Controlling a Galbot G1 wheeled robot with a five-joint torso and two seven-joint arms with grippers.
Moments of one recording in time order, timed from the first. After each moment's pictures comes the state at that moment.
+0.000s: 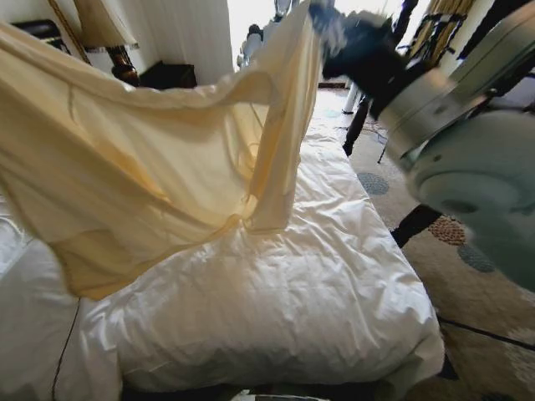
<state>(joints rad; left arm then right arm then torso) 1.48 -0.44 -1.96 -2.38 -1.51 0.42 -0.41 0.47 0.65 -0.24 2.26 1.24 -0.42 0.50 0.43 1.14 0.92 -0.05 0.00</state>
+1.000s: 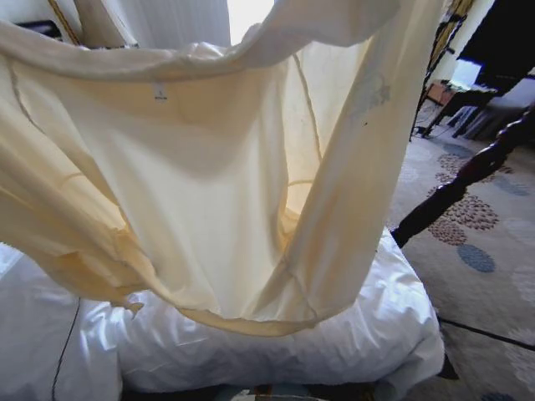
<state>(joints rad) 1.76 -0.50 -2.47 -2.44 -1.84 0.52 -0.39 0.46 0.31 0.08 2.46 1.65 -0.45 0.53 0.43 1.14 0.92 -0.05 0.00</state>
